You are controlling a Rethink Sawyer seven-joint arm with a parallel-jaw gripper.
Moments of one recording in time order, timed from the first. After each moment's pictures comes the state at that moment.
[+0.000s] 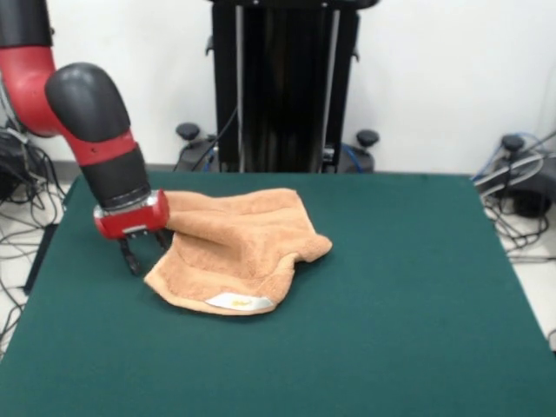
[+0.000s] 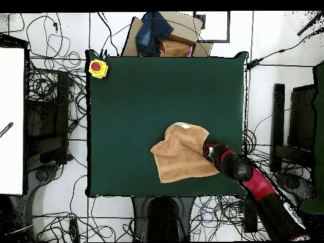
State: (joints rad) arm -1.27 -0.01 0.53 1.59 -0.55 0.23 1.04
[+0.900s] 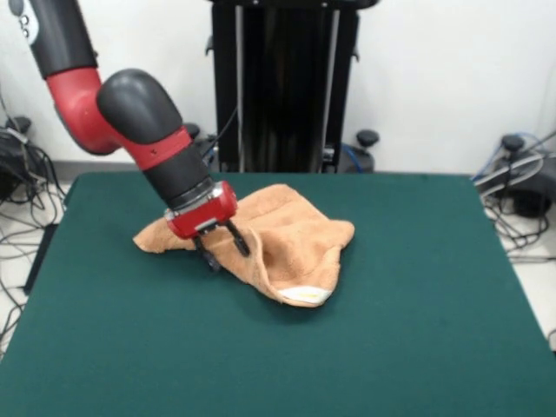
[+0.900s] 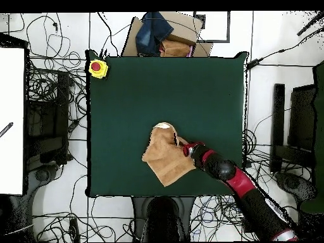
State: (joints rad) arm -1.31 0.09 0.62 1.68 -0.58 0.28 1.04
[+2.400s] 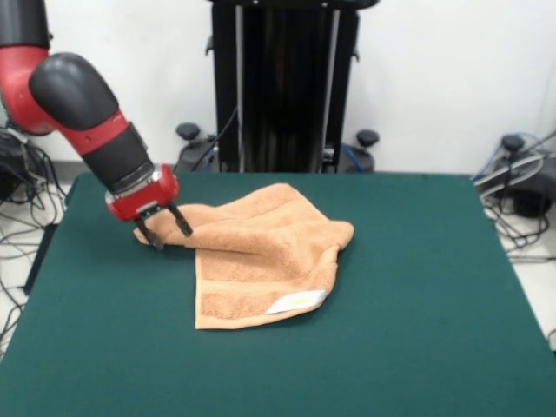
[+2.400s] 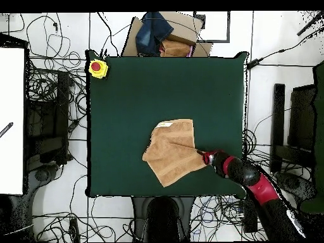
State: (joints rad) arm -1.42 0.04 0.64 1.60 -0.65 0.52 1.00
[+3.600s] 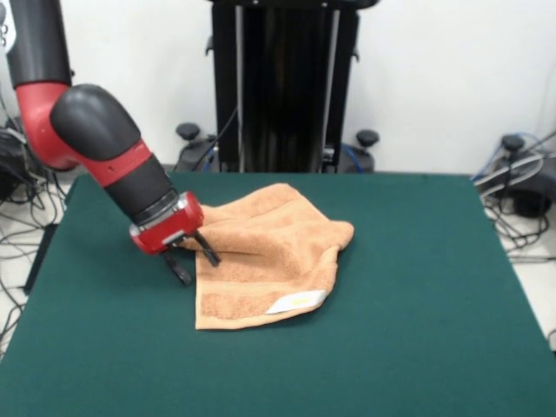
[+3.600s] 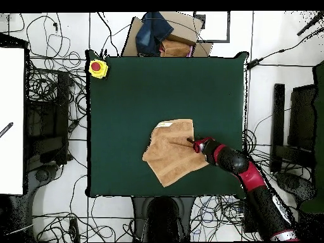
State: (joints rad) arm -1.39 0.15 0.74 1.54 -0.66 0.52 0.96
